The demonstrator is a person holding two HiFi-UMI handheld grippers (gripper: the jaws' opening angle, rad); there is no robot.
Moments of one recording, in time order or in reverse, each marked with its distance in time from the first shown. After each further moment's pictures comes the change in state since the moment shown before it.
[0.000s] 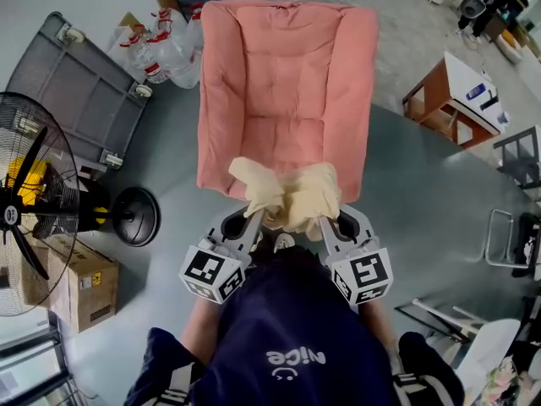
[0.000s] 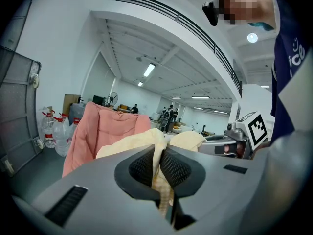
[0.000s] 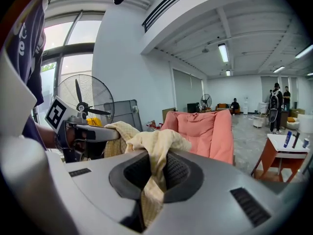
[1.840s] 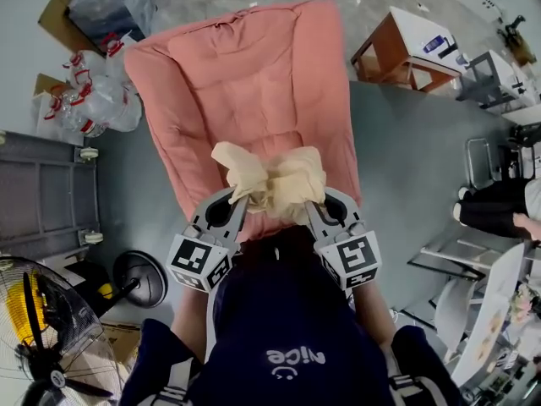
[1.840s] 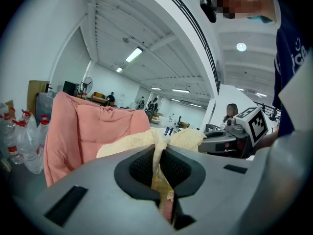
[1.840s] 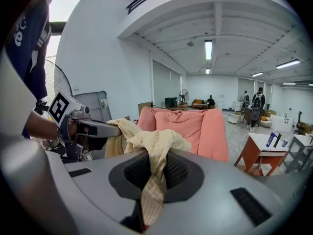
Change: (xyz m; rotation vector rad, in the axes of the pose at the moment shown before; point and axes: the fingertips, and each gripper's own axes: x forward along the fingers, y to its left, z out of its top) left arm 0.187 0.206 0.087 0.036 0.156 -0.315; right arm 0.222 -0.093 0.078 0.077 0.098 -0.301
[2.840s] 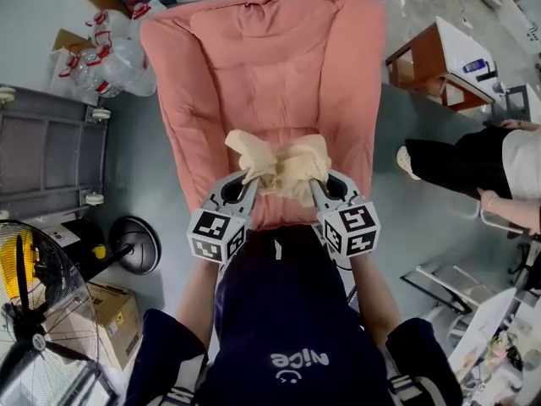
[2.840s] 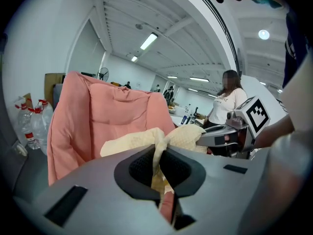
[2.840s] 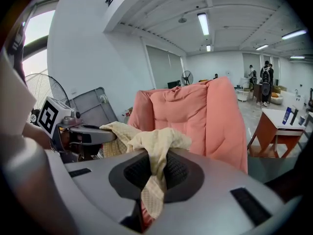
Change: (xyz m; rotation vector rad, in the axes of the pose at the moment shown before) left arm 0.074 0.052 -0.066 -0.074 0.133 0.187; right arm 0.097 -0.061 -0.059 0.120 0.156 0.137
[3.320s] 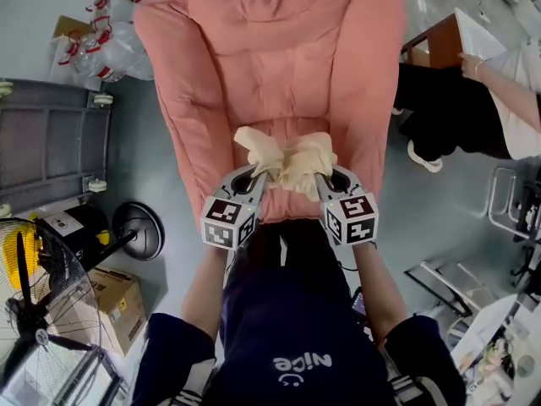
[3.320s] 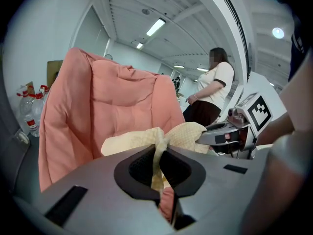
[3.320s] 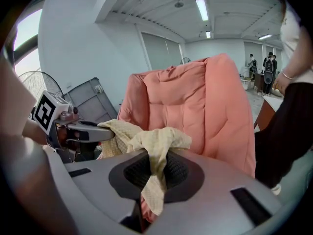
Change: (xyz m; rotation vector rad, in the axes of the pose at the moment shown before) left arm 0.050 0.024 -0.058 -0.058 0.138 0.036; right arm 0.050 -0.034 -0.057 0.030 0.133 0.005
